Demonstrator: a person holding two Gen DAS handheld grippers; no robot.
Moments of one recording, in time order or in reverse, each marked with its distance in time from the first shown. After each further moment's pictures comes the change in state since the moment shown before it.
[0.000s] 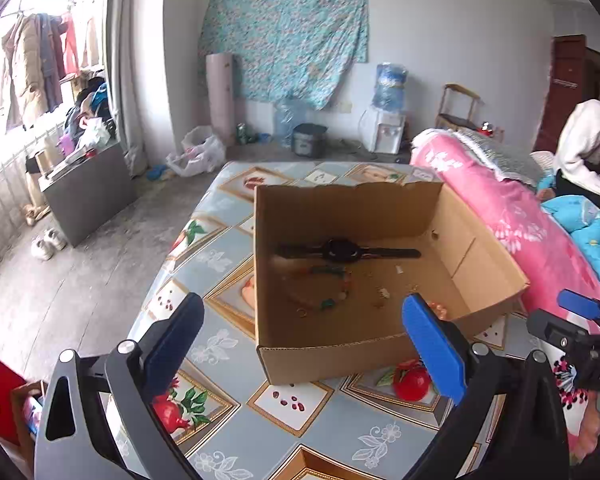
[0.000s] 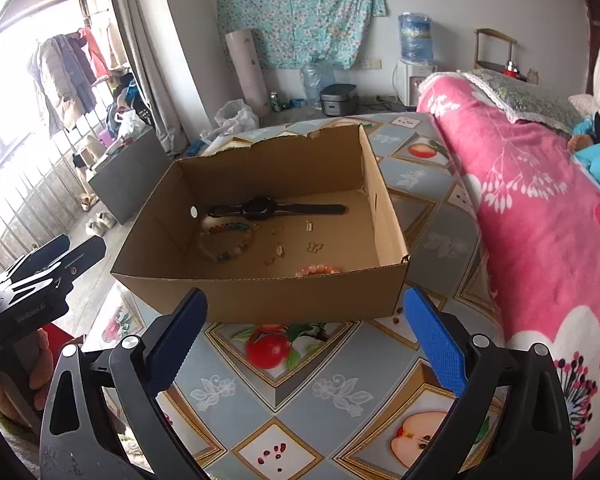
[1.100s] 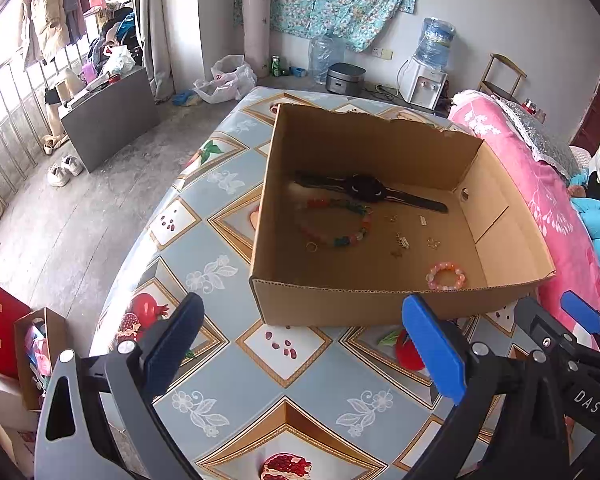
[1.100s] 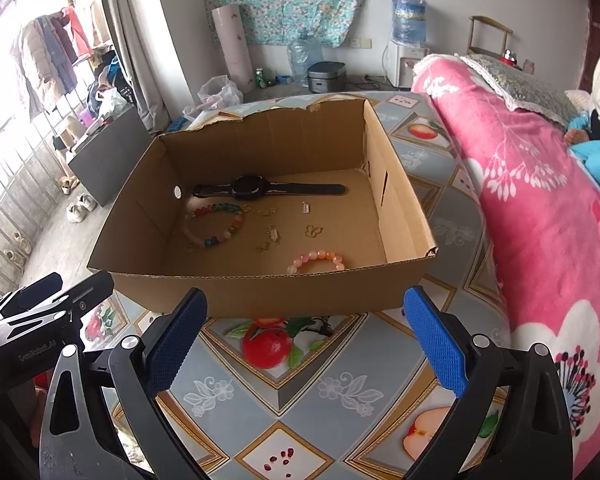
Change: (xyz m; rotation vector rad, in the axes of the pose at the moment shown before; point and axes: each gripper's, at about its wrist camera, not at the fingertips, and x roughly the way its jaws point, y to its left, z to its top) left arm 0.024 -0.002 -0.015 -0.127 0.237 0.065; right arm 0.029 0.018 0.001 -0.004 0.085 -0.066
